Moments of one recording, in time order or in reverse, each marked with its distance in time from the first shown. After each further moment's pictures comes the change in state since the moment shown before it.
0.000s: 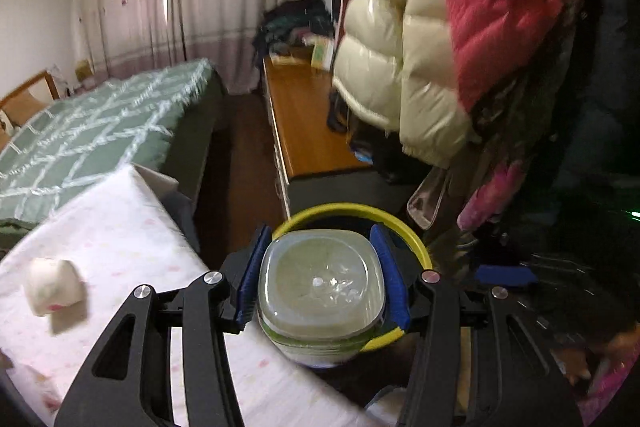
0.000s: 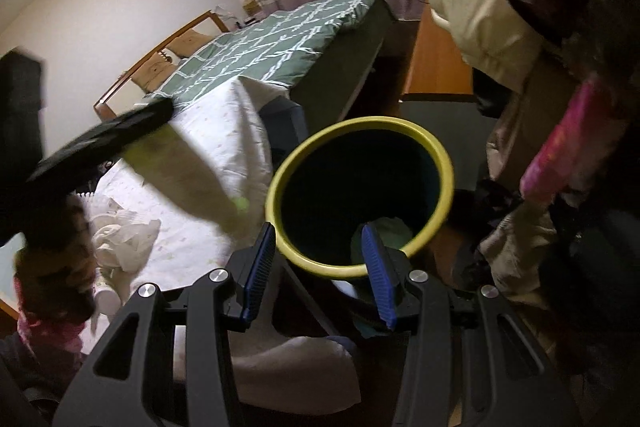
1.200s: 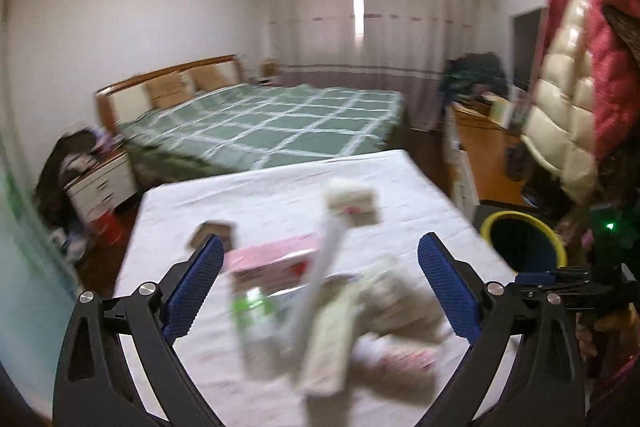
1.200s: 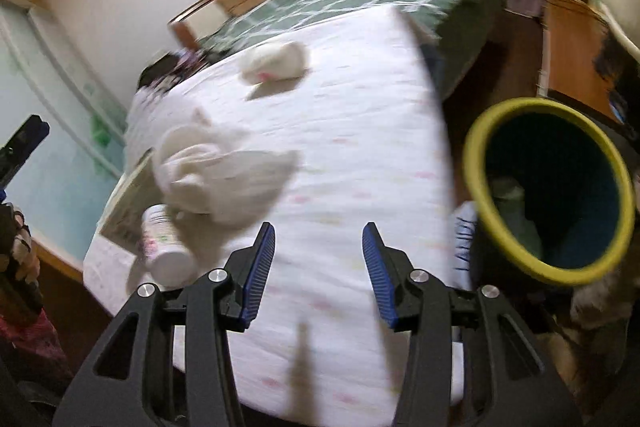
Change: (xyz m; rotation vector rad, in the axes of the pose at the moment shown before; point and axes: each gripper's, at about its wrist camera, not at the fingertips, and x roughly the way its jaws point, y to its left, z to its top) left arm -0.303 0.159 -0.171 -0.334 -0.173 0.604; right arm 0.090 0.190 -0.042 -0.288 0.190 0.238
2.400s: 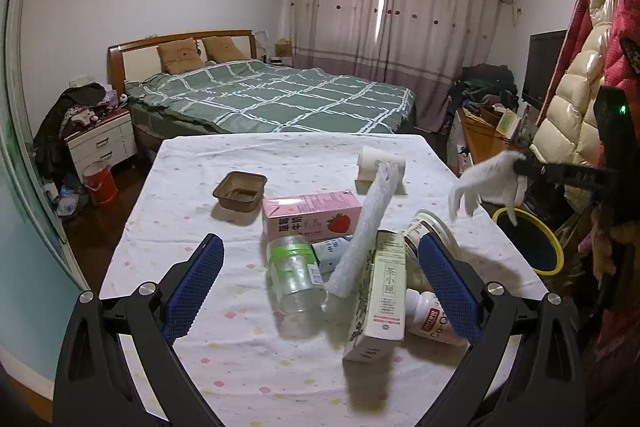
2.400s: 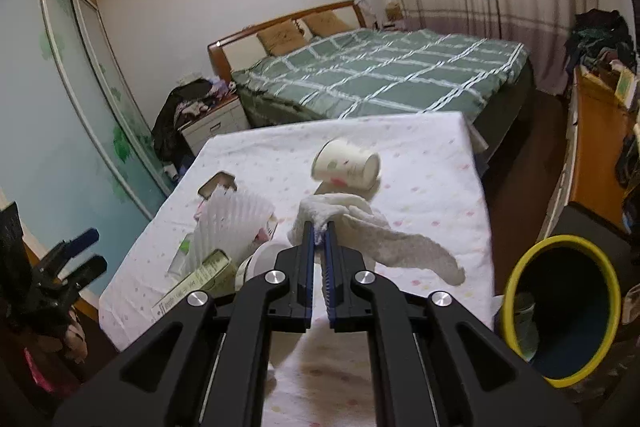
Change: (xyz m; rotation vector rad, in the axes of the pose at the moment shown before) left arm 0.008 0.047 -0.046 -0.103 0.049 -0.053; right arm -0.027 0.079 0.086 -0.148 -0.195 -0.002
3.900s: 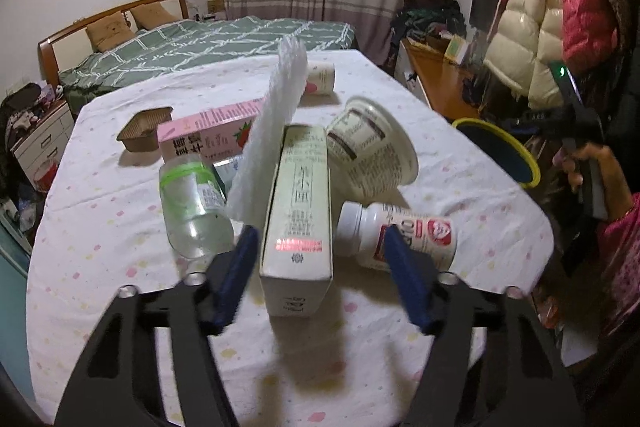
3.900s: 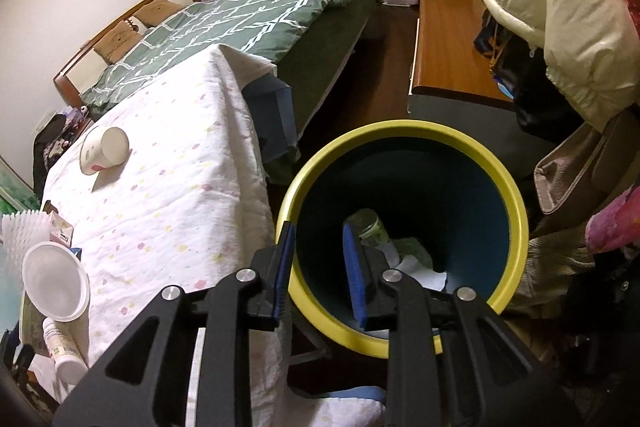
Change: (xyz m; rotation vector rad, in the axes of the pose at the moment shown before) left arm 0.069 -0.046 -0.059 0.158 0.213 -0.174; right arm 0.007 -0.198 -0.071 0.371 0.150 -0.416
